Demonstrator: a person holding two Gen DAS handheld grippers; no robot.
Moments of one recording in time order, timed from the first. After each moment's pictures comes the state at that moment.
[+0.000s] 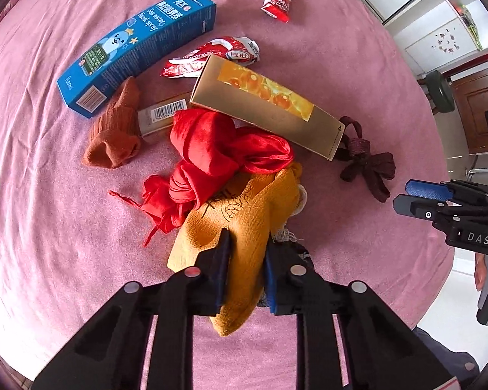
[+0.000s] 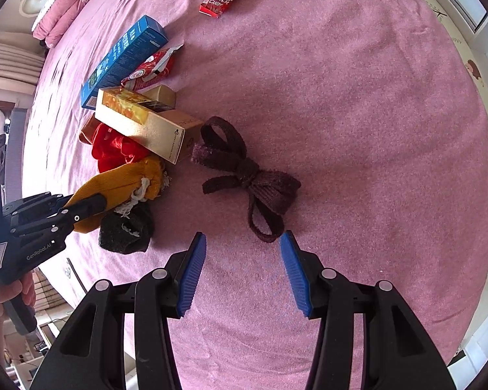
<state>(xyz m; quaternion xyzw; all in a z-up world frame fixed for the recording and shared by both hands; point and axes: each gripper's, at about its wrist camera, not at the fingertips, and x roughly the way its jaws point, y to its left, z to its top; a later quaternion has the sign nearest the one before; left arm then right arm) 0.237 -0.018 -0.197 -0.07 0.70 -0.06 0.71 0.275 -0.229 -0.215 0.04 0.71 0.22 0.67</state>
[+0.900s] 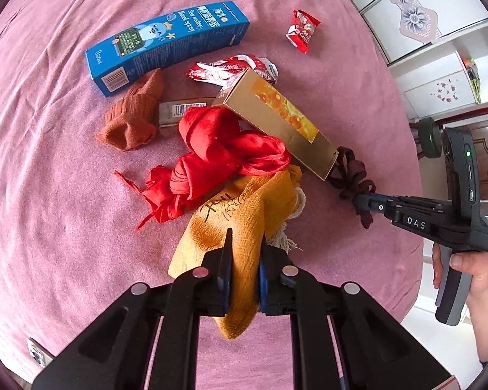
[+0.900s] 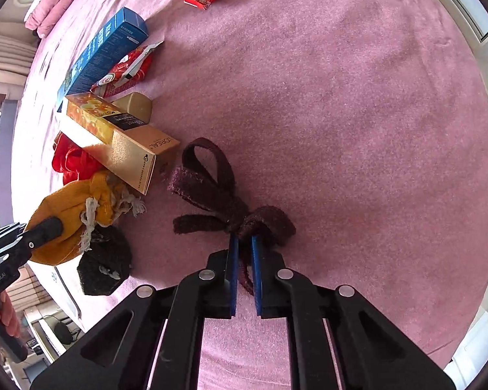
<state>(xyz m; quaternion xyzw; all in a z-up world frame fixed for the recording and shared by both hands) 0.225 0.024 -0.173 -0.18 0.67 -0.03 0.72 0.299 -0.222 -0.243 0.02 0.72 0.22 0.66</state>
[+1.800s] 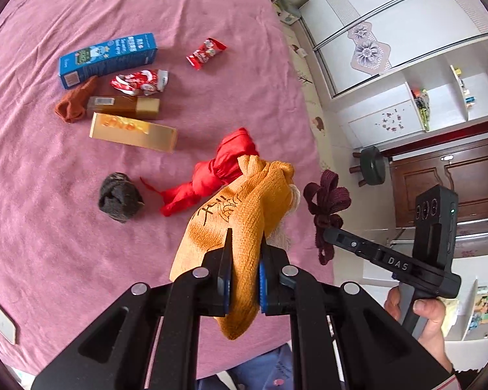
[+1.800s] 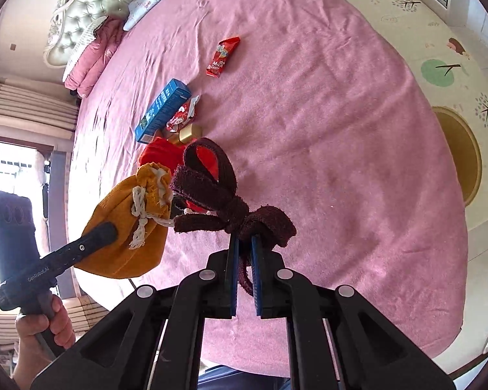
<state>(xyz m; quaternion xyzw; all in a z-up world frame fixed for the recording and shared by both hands) 0.157 -0.090 -0.060 -0.29 0.59 -0.08 0.74 0.222 -0.347 -0.116 0.16 0.65 0.23 0.70</state>
